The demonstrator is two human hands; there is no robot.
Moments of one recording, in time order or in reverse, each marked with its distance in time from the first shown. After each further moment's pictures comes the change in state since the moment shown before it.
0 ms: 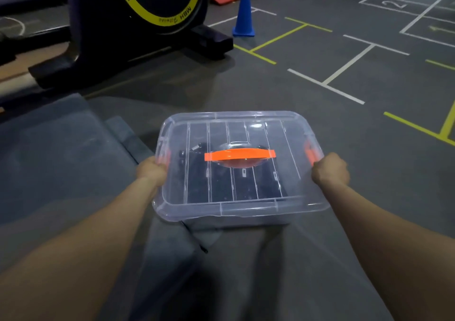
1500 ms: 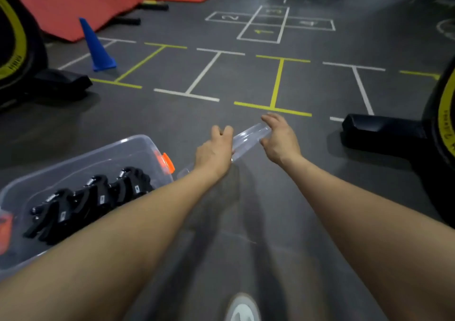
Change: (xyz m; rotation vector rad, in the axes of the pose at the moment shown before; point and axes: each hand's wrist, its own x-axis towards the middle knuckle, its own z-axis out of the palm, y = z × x) left_hand -0.359 0.187 0.233 0.679 -0.355 1.222; right_hand 0.000 0.209 -0.221 0.189 0.225 -0.293
